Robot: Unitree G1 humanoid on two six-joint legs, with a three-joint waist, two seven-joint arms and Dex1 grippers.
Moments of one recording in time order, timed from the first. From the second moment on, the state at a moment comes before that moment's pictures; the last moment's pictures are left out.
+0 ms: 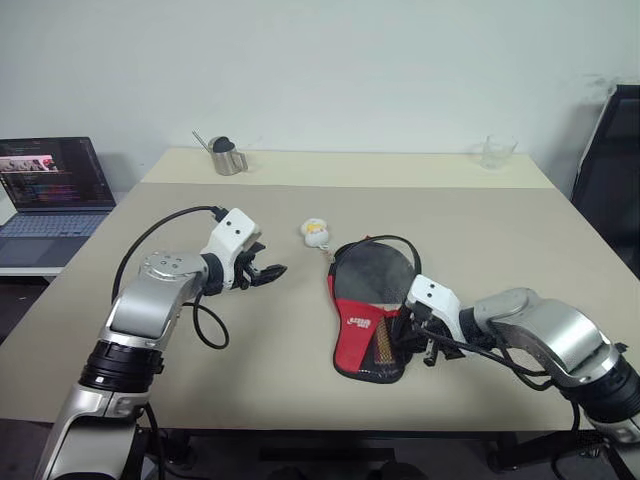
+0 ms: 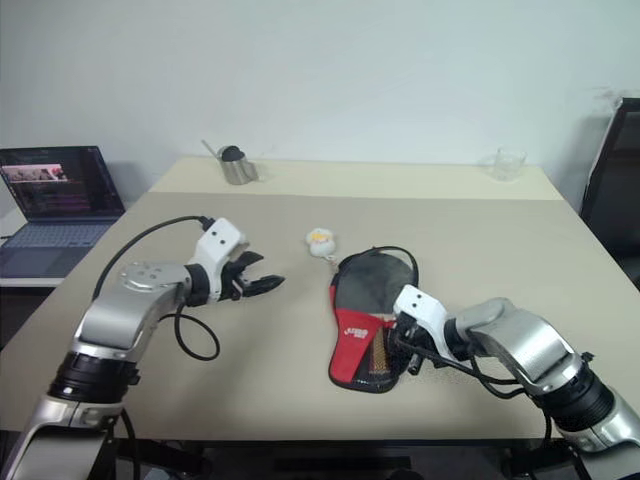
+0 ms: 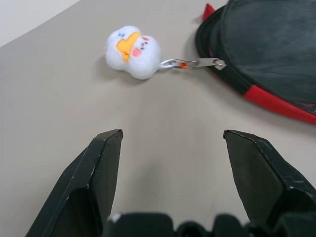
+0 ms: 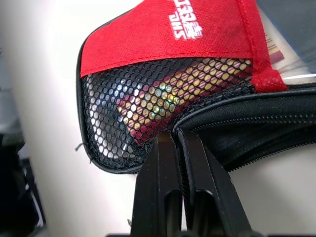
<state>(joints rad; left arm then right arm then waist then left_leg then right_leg) -0.64 0.71 -0.06 0.03 -0.18 0.69 -0.78 -0.60 -0.79 0.39 -0.38 0.41 1.13 0.90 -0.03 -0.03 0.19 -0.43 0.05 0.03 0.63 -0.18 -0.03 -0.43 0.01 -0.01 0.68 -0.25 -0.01</state>
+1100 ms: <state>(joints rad) -0.64 0.72 -0.07 0.03 -0.18 0.69 -0.78 -0.57 -0.88 0.45 -0.42 0.37 0.98 1.09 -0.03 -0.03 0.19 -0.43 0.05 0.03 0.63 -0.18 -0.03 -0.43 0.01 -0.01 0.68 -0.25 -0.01</state>
